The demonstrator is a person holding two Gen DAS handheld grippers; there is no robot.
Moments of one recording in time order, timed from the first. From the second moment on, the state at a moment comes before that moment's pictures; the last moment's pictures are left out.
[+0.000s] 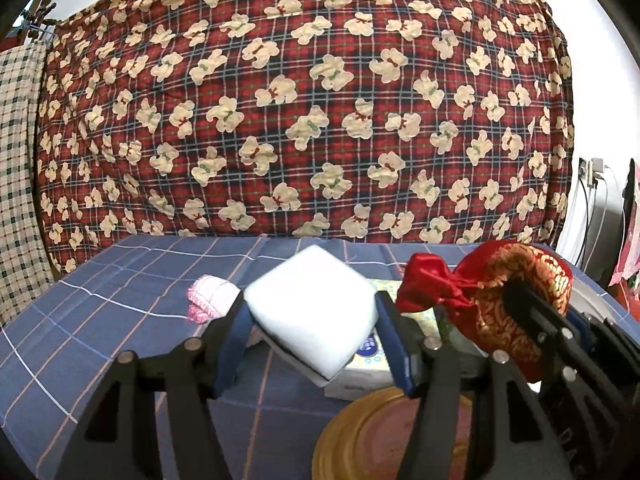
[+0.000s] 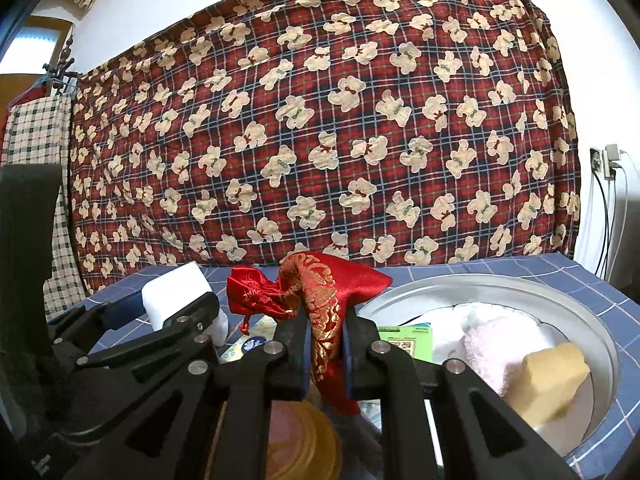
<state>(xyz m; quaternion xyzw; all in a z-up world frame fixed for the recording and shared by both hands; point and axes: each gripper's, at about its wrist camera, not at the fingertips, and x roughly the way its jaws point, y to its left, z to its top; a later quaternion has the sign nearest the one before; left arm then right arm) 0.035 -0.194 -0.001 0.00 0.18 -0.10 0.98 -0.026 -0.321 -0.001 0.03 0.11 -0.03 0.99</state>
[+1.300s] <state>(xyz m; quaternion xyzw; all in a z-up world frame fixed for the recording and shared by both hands) 0.030 -0.298 0.042 0.07 0.21 -0.19 0.96 -0.029 -0.444 0.024 0.08 0.13 -0.13 0.98</state>
